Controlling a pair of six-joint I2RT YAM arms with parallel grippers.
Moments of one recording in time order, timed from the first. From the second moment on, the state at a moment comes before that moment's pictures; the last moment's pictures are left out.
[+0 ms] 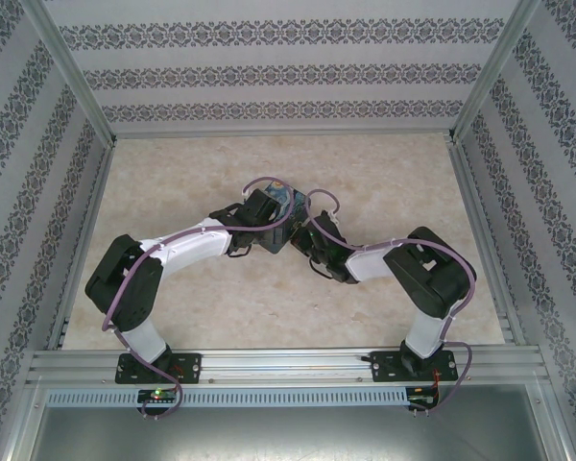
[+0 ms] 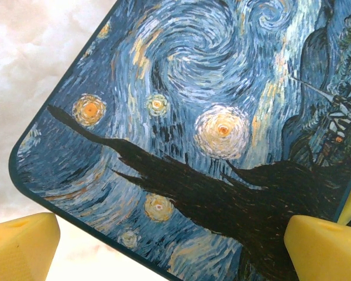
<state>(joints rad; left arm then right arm) -0.65 1.70 1.11 -0.42 -0.23 -0.54 0.66 1.78 0.69 0.49 0.04 1.21</state>
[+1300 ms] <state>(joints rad) -0.65 1.68 1.11 -0.44 -0.20 -0.55 0.28 1.48 0.34 0.49 -0.08 1.23</state>
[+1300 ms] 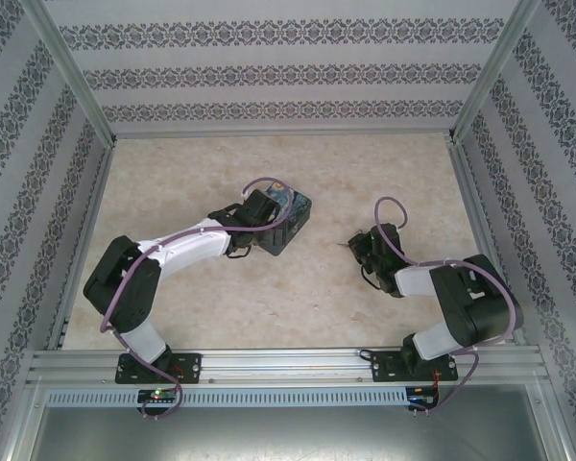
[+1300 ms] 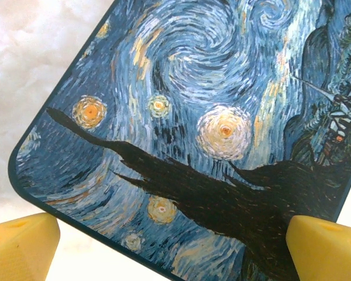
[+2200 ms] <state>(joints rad) -0.35 1.16 1.02 -0.56 -0.28 -0.47 0.11 0.89 0.78 -0.44 0.18 0.78</state>
